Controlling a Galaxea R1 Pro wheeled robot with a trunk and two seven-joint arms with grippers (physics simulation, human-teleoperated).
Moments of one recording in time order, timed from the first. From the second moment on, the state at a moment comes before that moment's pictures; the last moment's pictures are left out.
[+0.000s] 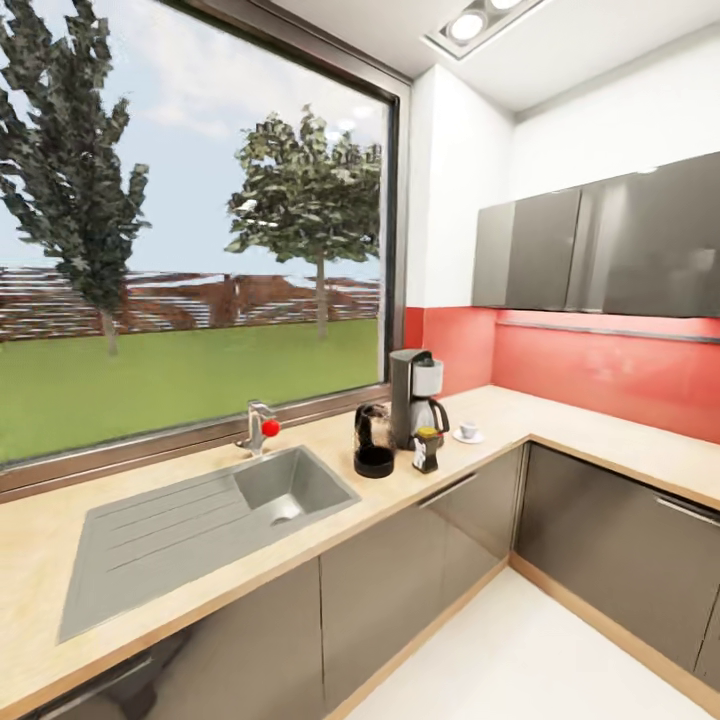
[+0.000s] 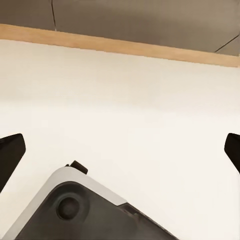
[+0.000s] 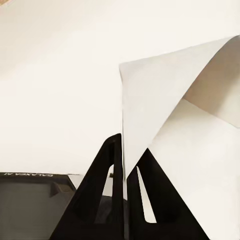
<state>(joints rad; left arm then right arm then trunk) 0.05 0.04 -0.17 -0.15 0.88 -0.40 -0.11 -0.30 -0.02 0.03 0.03 0.01 -0.05 0.03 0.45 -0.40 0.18</state>
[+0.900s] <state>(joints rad) 0.05 0.04 -0.17 -0.15 0.87 -0.40 -0.11 -0.30 -0.02 0.03 0.03 0.01 -0.05 0.03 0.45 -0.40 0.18</state>
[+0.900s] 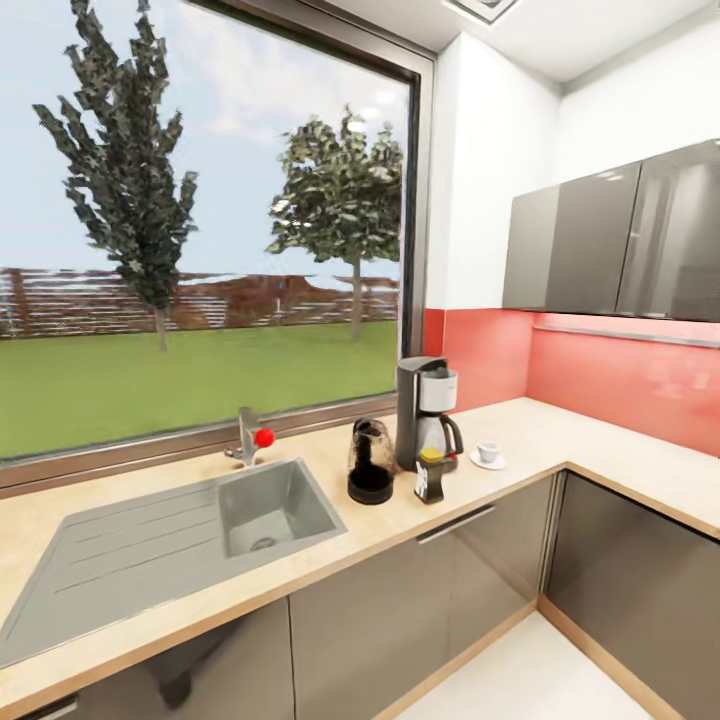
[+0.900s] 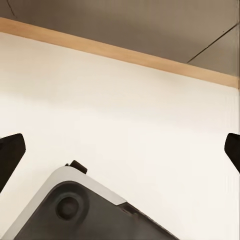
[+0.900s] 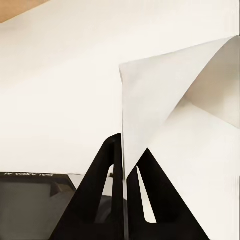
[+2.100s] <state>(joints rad) 0.05 0.03 -0.18 -0.14 0.87 -0.40 -0.11 -0.30 -0.03 0.03 0.03 0.01 -0.05 0.03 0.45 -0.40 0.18</state>
